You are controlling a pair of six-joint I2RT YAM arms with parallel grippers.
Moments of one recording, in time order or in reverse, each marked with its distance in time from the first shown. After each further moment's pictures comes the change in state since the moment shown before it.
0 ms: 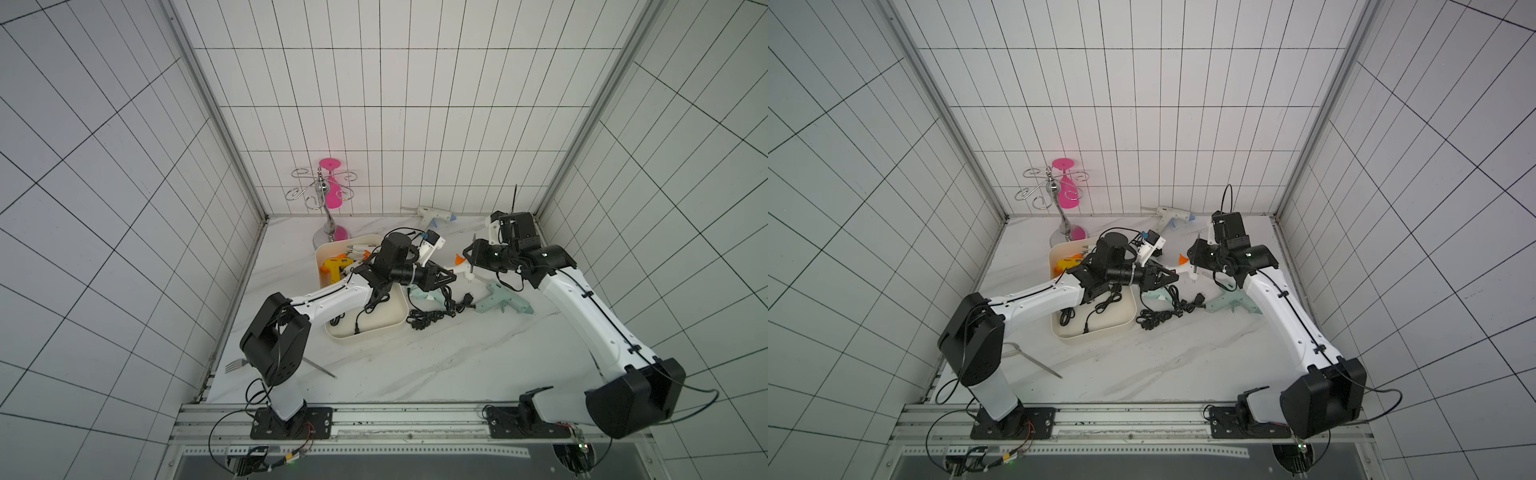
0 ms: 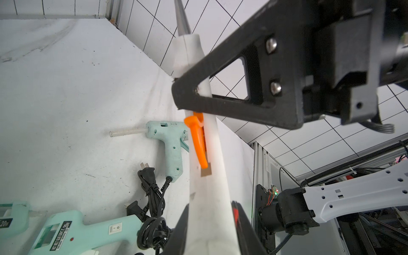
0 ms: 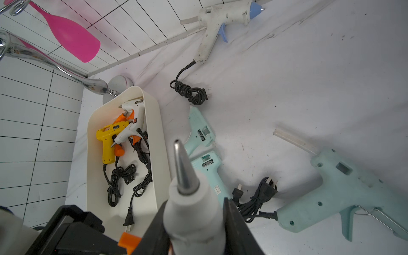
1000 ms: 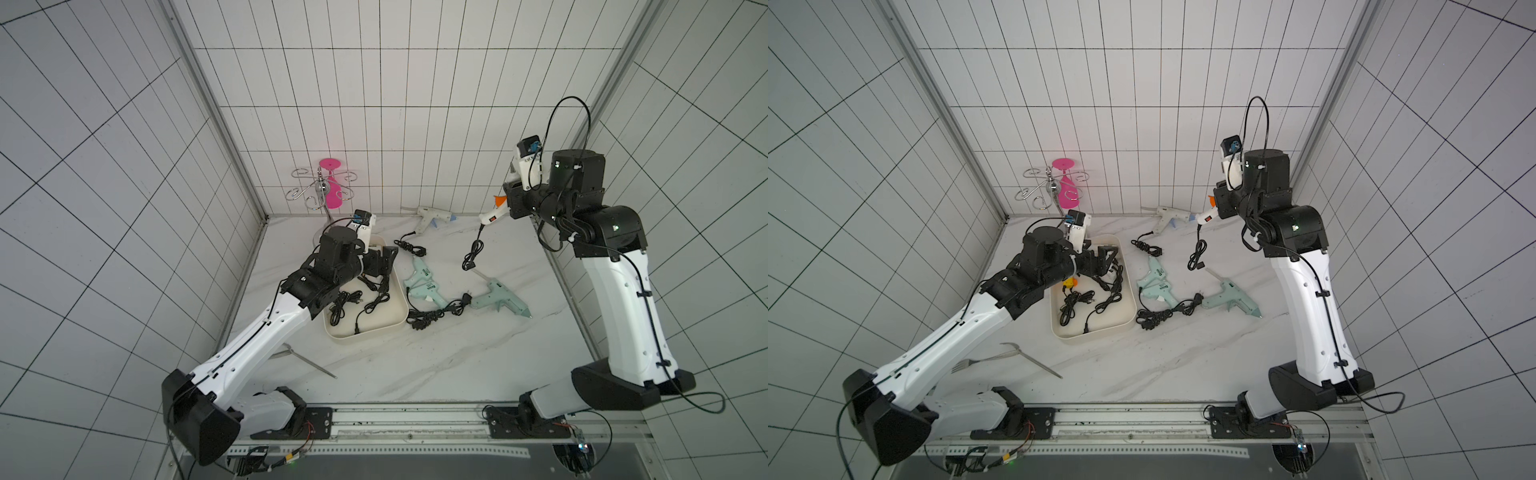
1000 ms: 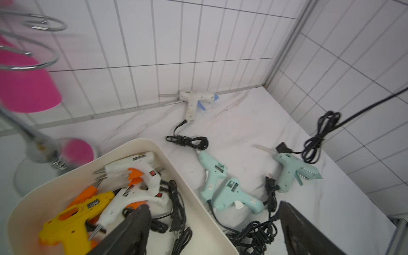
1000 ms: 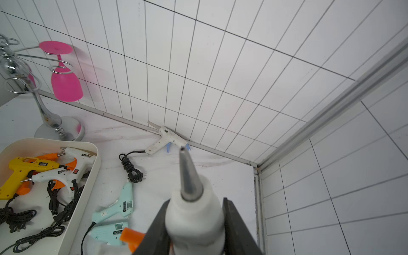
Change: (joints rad) left arm 0.185 -0.507 -0.069 -0.506 -0.743 0.132; right arm 0.033 0.182 0.864 -0.280 0.295 -0.698
